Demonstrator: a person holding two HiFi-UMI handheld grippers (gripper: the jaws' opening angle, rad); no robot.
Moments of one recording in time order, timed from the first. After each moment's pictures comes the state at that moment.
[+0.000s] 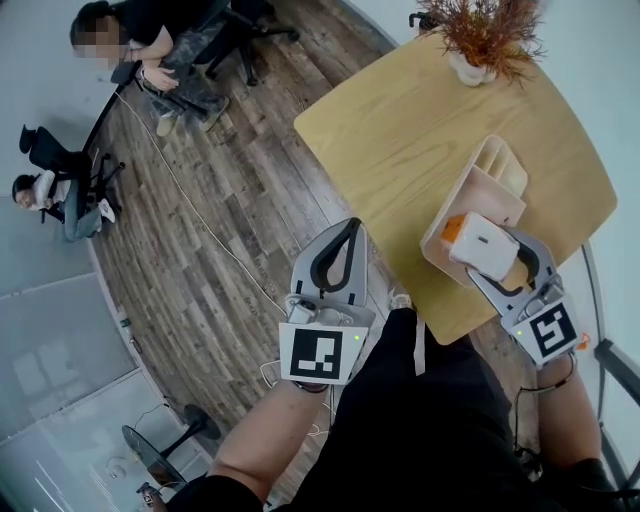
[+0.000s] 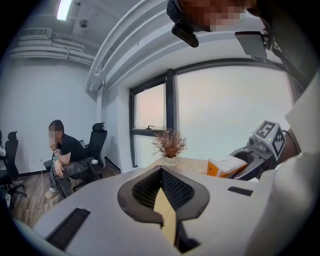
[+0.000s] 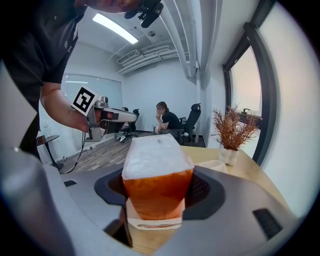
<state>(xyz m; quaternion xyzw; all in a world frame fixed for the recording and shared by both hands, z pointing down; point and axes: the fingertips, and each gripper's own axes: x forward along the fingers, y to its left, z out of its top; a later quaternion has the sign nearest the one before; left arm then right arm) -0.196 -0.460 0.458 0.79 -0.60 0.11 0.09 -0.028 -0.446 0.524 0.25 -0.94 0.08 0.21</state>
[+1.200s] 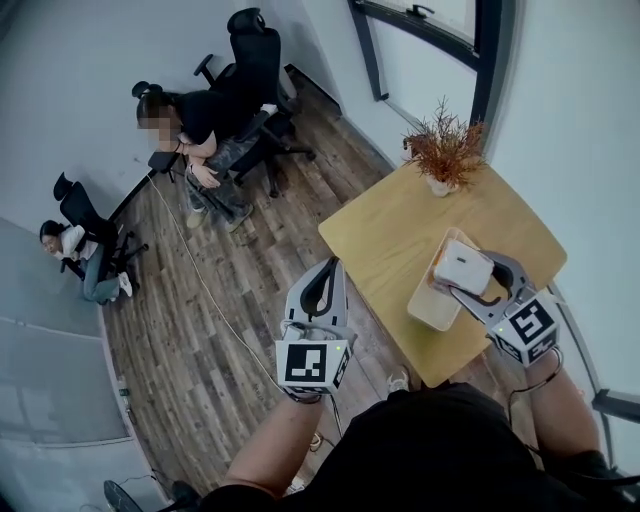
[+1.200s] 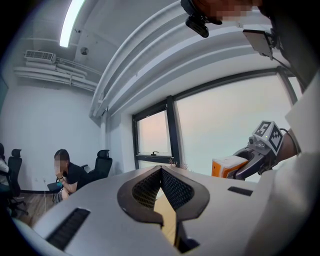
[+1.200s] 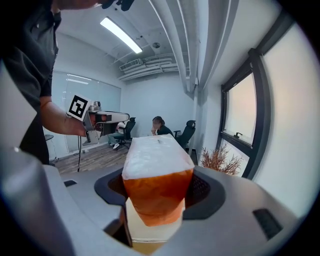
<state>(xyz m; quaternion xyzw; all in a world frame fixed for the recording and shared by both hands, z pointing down) -0.219 -0.454 0.296 0.78 -0.62 0.06 -0.02 -0.019 -0.468 0.376 0.28 -0.94 0.02 0.19</state>
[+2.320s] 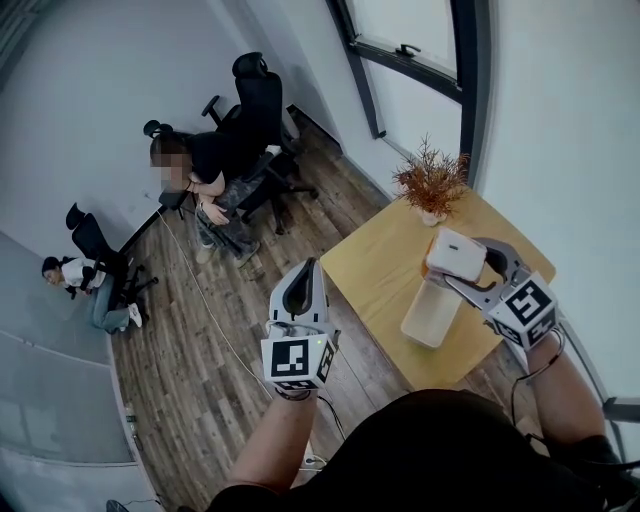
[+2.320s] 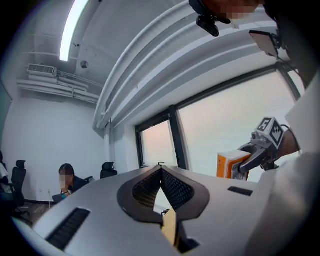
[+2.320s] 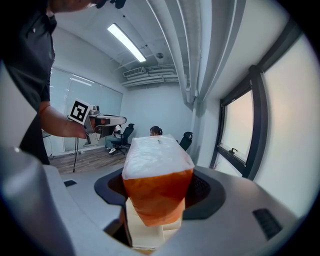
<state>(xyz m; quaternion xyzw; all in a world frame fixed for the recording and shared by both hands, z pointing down) -0.225 -0.461 0.222 0.77 -0.64 0.04 -0.07 -0.001 -0.491 0.294 0.29 -0.94 -0.02 0.15</state>
